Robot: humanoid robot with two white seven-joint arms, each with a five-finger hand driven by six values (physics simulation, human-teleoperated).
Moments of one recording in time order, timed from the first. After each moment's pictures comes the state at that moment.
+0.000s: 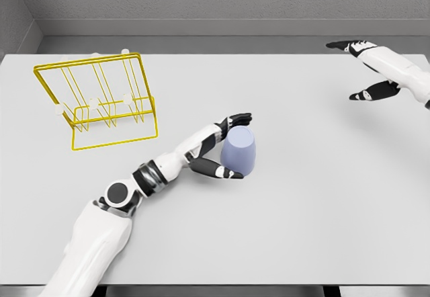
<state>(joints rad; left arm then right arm) -0.29 0.07 -0.40 -1.18 0.22 -0.38 -0.61 -0.77 -0.87 0.87 -1.09 0.04 -0.61 0.07</state>
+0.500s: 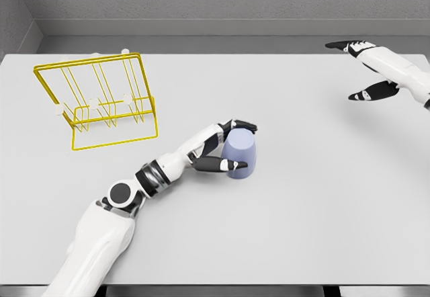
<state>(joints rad) -0.29 0.06 -0.40 -1.18 0.22 -0.38 -0.61 -0.77 -0.87 0.87 -1.09 0.04 -0.61 0.07</state>
